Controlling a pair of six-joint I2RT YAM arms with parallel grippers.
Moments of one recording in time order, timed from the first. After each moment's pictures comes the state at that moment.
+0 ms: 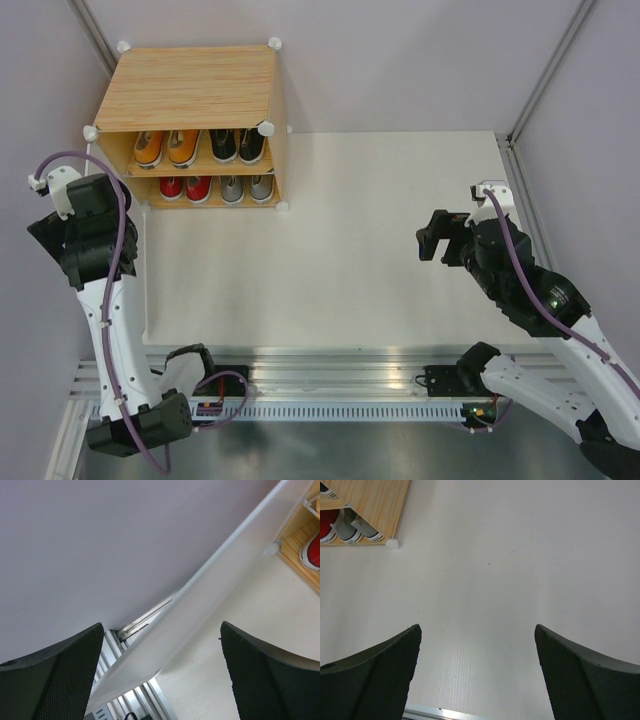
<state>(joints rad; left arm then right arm) 0.29 0.98 1.36 -0.93 -0.73 -0.19 0.66 0.76 1.12 -0.79 0.42 0.44</state>
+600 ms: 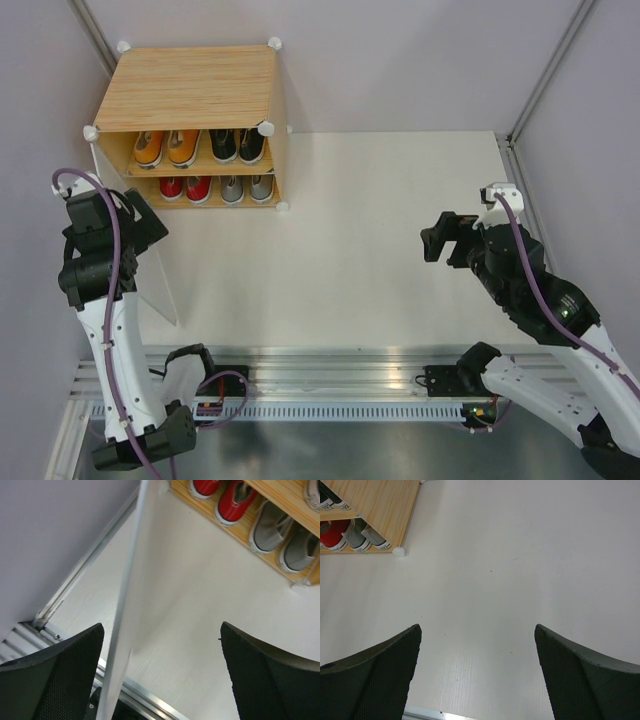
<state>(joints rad) 0.30 0.91 1.35 -1.06 -0.23 -0.27 0.66 0.72 1.12 -0.78 0.42 0.42</state>
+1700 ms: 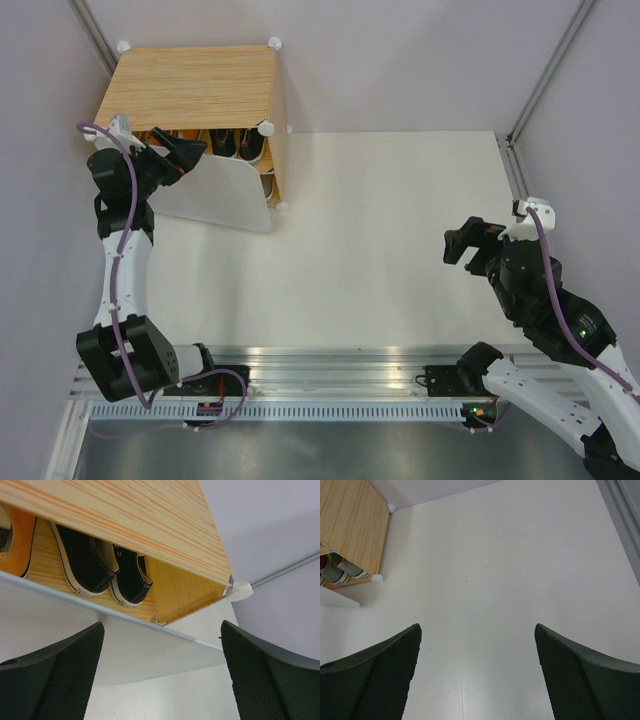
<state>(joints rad) 0.29 1.26 1.11 0.04 0.60 -0.63 0.66 0.61 1.09 -0.84 0.59 0.50</state>
